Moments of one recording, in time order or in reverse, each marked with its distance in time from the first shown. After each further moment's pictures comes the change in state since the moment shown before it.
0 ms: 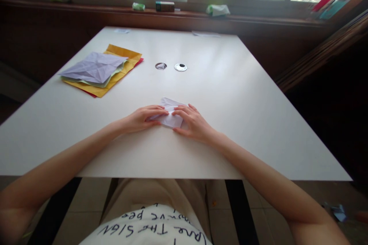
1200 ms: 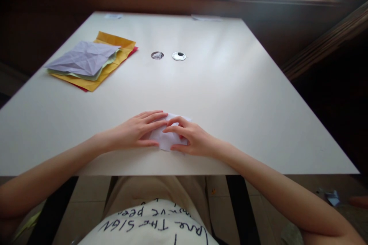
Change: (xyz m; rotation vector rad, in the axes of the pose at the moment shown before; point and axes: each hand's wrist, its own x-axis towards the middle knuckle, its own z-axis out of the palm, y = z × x) left_hand -0.024 0.037 0.003 0.251 -0.248 0.045; right_hand -0.027 -0.029 -0.003 0.374 -0.208 -0.024
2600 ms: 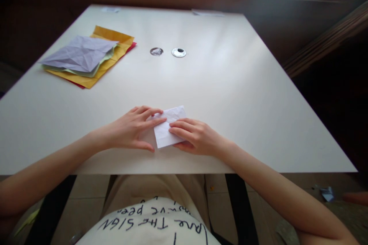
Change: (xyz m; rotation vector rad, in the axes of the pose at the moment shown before) left_hand -0.002 0.001 -0.008 0.098 0.018 0.002; right_hand -0.009 0.009 0.000 -0.289 0.109 -0.222
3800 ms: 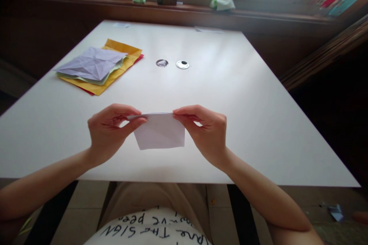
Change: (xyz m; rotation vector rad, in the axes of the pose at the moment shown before) left_hand -0.004 0.035 -0.023 -0.587 1.037 -0.371; right_hand 0.055 -0.045 -0.033 0.228 0.796 0.475
